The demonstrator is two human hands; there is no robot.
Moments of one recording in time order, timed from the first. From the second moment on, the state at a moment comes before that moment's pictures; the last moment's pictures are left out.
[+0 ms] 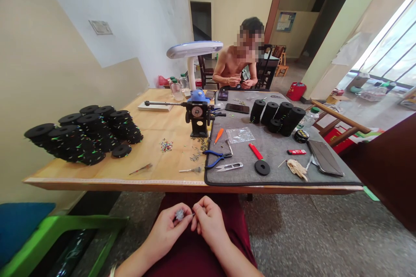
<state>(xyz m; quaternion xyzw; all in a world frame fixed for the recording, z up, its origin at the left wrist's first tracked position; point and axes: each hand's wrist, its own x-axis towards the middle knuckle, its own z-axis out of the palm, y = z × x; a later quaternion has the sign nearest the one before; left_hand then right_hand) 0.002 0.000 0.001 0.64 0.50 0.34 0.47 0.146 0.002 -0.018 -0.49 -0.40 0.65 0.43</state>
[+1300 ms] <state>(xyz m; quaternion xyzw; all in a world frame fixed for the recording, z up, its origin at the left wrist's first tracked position) -0.005 0.018 0.042 0.36 0.41 0.34 0.77 0.190 0.009 -0.039 -0.42 -0.61 0.56 0.37</state>
